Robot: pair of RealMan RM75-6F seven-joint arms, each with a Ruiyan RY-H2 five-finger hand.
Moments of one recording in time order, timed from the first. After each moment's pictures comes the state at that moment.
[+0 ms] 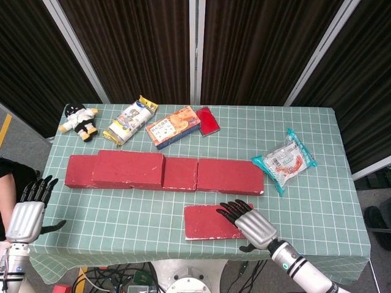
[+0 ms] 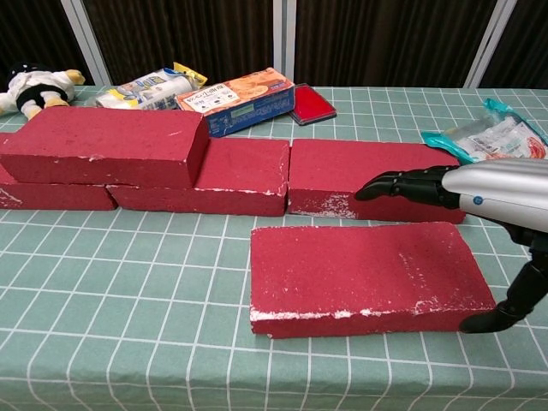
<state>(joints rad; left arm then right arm) -0.15 -1.20 0.09 -1.60 1.43 1.53 0.06 0.45 -1.19 0.04 -2.05 -1.40 0.84 -0.41</state>
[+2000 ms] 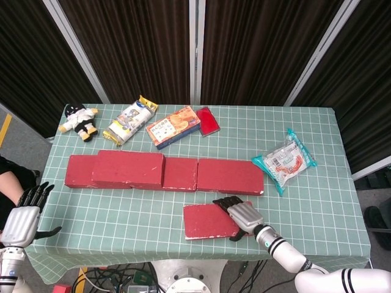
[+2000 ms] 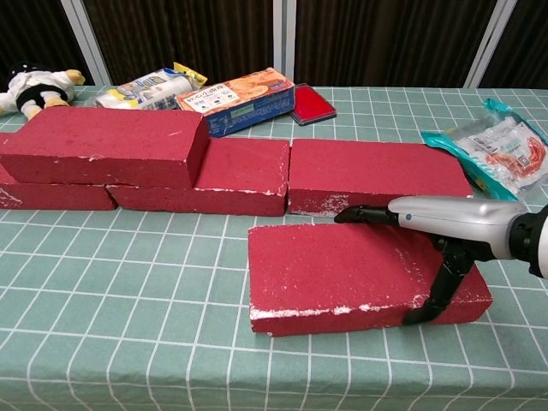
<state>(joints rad) -0.09 -1.18 0.04 -1.57 1.46 1.42 -0.01 0.68 -1.38 0.00 -1.86 -1.03 0.81 -0.32</state>
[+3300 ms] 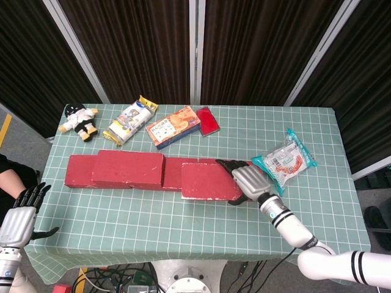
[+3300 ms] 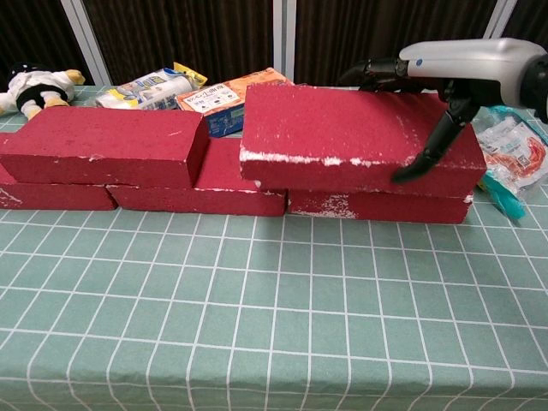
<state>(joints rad) -0.08 -1.16 0.02 -1.55 1.47 1.40 -0.06 0.80 -1.23 0.19 -1.89 -0.91 0.85 -0.30</state>
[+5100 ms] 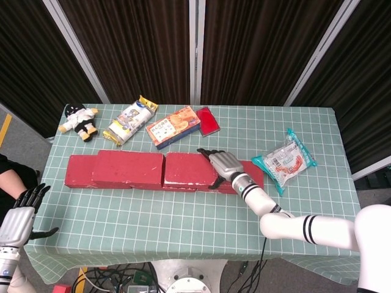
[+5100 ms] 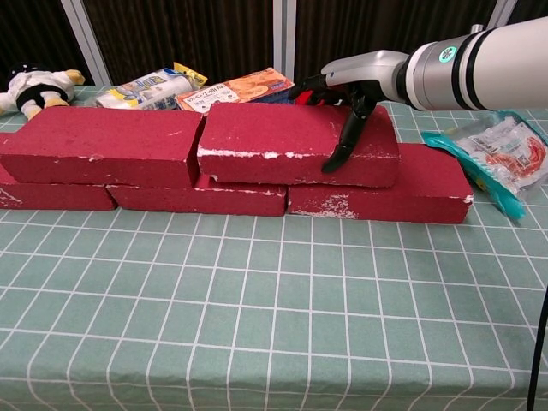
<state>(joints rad) -0.08 -1.19 0.02 -1.46 1.49 1.37 -0.17 1.15 -1.42 0.15 -1.58 -0.53 0.69 -0.29</state>
